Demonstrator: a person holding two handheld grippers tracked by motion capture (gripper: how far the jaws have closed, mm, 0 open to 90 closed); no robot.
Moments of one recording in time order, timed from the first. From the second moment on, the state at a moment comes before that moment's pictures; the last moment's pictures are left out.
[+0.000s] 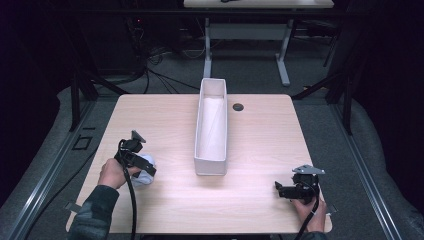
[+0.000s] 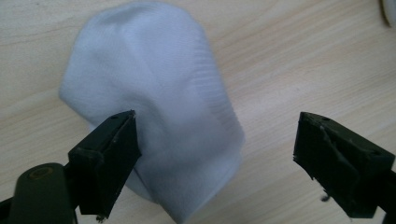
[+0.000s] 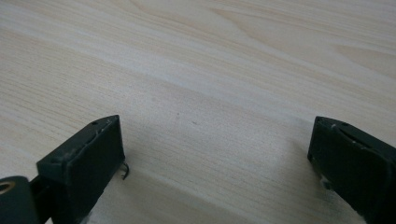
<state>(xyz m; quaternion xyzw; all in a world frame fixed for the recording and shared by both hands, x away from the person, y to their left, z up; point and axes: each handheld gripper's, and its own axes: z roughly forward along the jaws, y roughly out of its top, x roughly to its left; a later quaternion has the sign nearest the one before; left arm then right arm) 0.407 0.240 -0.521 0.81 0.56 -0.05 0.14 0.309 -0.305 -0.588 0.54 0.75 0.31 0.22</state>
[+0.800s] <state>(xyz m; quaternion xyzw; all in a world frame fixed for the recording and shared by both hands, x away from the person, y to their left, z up) 0.403 0.235 -0.531 0.81 0.57 0.03 0.10 0.308 -0.305 -0.588 0.54 0.75 0.31 0.23</state>
